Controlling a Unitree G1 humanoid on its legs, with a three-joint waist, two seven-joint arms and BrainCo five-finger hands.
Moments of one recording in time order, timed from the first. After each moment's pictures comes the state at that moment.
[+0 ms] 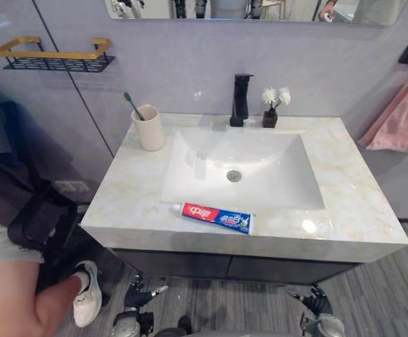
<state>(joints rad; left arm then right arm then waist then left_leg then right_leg) 0.20 0.12 0.10 0.77 -0.11 -0.18 0.12 0.12 -0.08 -0.28 0.88 0.16 -0.13 -0.10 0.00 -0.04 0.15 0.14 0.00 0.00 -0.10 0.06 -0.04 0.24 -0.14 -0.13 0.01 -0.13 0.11</state>
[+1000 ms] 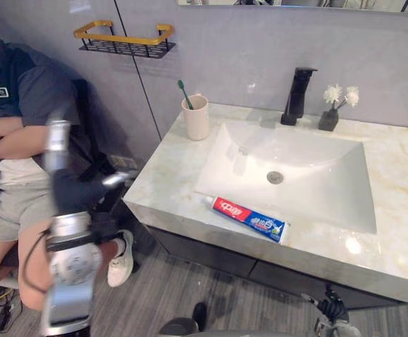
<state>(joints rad) 0.09 0.35 0.03 -0.47 0.41 -0.27 0.22 0.16 -0.16 -0.25 0.84 0.16 -0.15 -0.04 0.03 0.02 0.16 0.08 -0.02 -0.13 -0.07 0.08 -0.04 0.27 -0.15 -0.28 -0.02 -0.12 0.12</state>
